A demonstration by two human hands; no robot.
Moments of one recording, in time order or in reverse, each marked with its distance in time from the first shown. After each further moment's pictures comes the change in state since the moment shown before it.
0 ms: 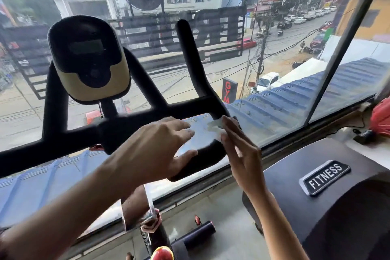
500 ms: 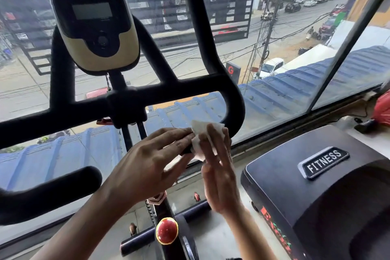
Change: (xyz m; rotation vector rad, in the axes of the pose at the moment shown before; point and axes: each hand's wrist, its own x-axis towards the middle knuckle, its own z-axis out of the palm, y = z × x) left_hand -0.064 0.017 0.033 -0.230 0.286 -0.042; right_hand -0.069 -0.032 0.048 -0.115 -0.084 -0.179
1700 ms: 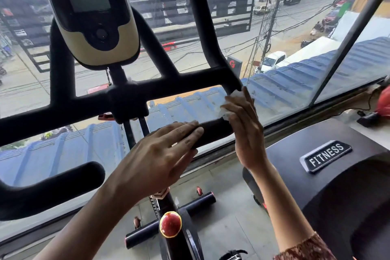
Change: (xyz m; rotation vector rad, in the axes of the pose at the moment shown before) left_hand 0.001 0.001 0.002 0.115 -0.043 0.083; right_hand 0.054 0.048 -0.037 -0.073 0.053 0.084
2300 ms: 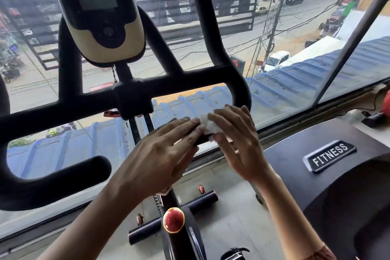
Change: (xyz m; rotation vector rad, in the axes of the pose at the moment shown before) left_hand -0.004 0.006 -0.005 0.027 -0.036 -0.080; right_hand -0.017 -0.017 -0.003 -0.096 -0.132 -0.220
